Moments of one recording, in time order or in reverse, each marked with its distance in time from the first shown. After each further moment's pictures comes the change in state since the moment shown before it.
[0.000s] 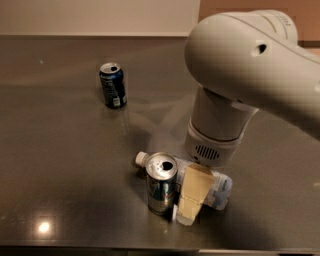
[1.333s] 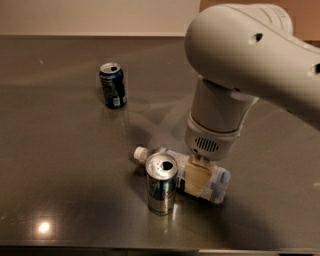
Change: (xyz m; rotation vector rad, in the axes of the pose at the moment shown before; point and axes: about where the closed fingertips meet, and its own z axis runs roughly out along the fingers) arm -0.003 -0.006 -0.004 -0.033 0.010 0.008
